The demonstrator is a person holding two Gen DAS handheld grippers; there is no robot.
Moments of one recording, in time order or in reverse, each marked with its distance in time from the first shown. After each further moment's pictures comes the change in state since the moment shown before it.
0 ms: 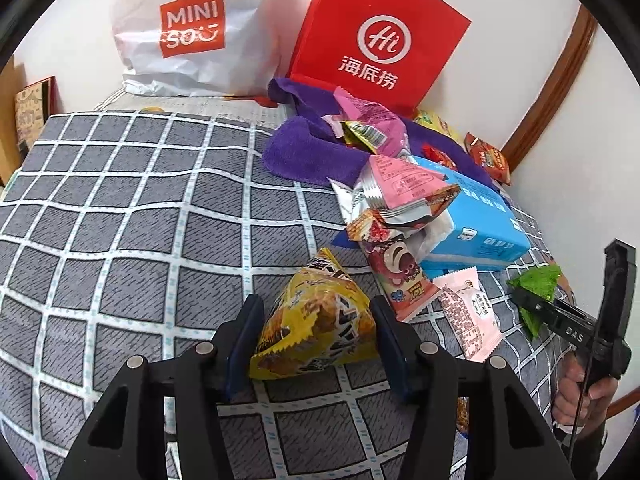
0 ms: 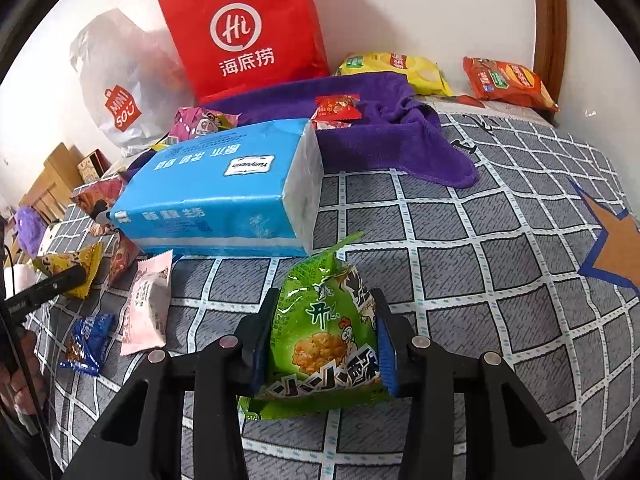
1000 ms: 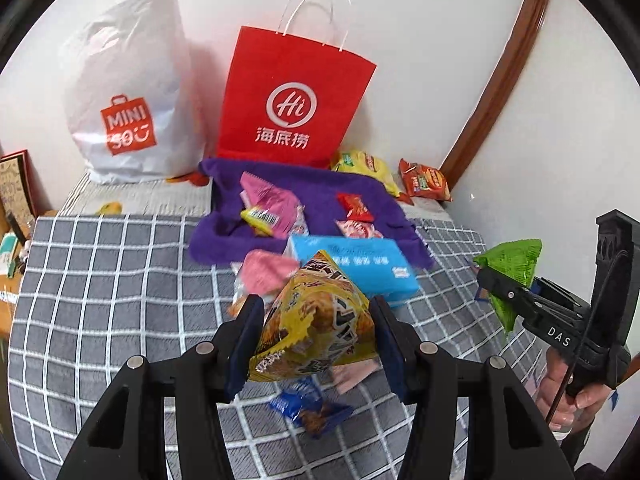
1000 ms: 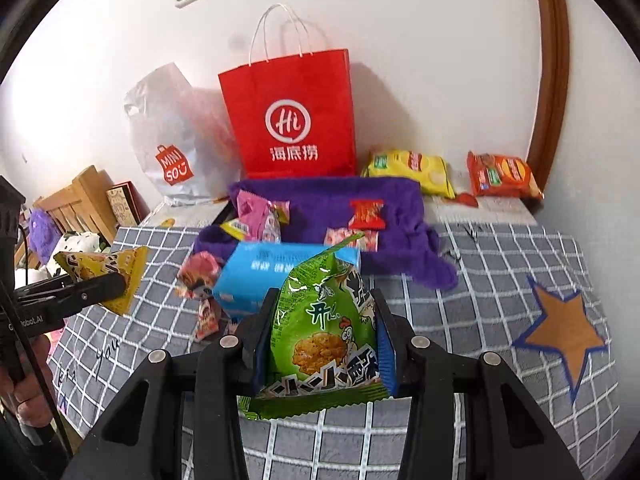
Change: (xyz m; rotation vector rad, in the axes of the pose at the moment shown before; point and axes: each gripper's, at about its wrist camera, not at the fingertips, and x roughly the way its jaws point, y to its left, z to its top) left arm -0.088 -0.086 0.058 0.106 -0.061 -0.096; right arm -0.120 0.048 0.062 -0.074 -0.157 0.006
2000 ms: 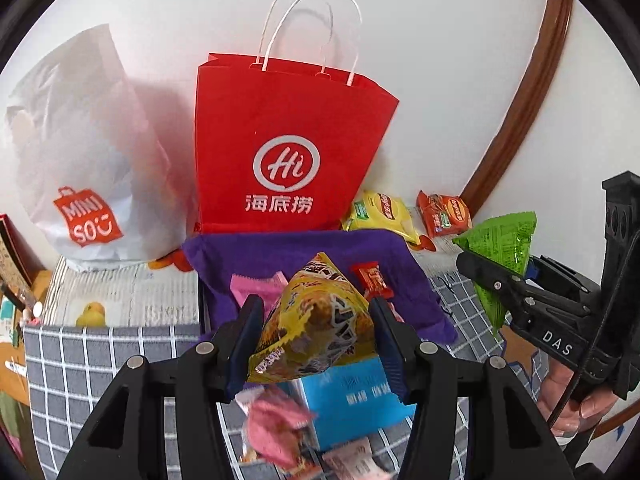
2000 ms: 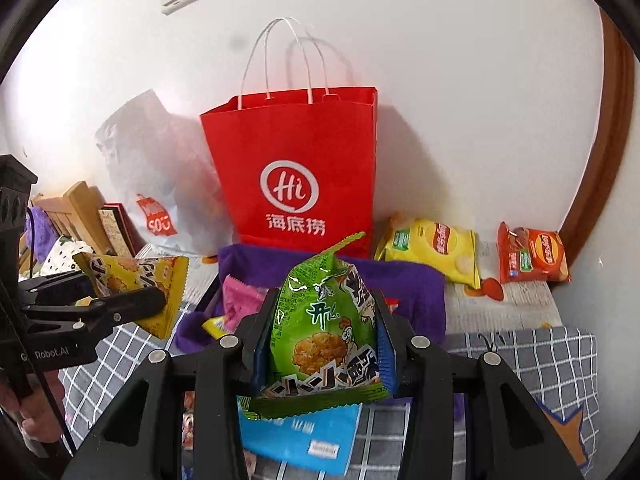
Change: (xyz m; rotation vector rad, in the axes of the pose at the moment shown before) left arm 0.073 -0.004 0.127 0.059 0.005 0.046; right arm 0.083 0.006 0.137 -0.073 -0.026 0.013
